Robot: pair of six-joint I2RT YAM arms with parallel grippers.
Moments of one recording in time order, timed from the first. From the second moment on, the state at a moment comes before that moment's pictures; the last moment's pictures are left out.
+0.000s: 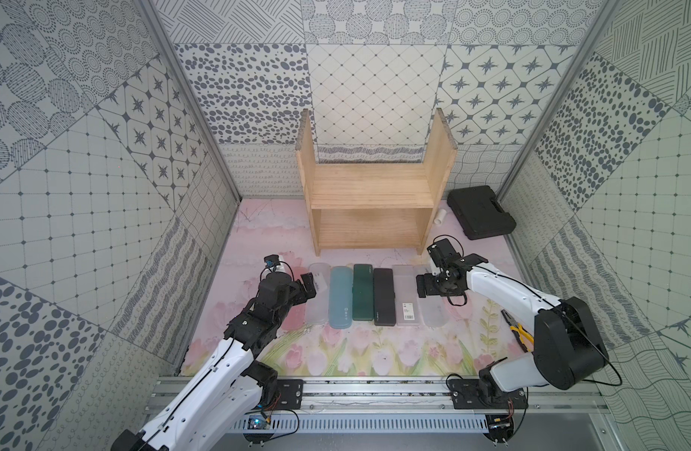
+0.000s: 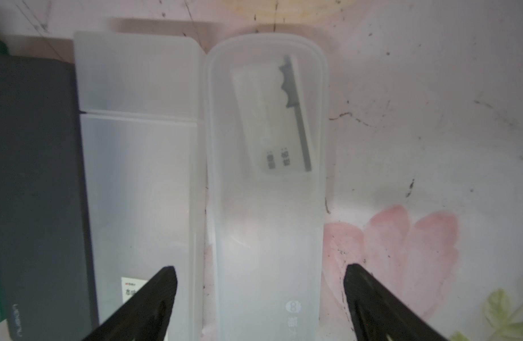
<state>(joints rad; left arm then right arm) -0.36 0.75 0.54 -0.37 -0.24 -0.55 0.42 1.44 0.94 -0.74 0.06 0.33</state>
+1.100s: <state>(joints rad) -0.35 0.73 0.54 -0.37 -0.24 -0.55 0.16 1.31 0.67 -0.50 -0.32 0.62</state>
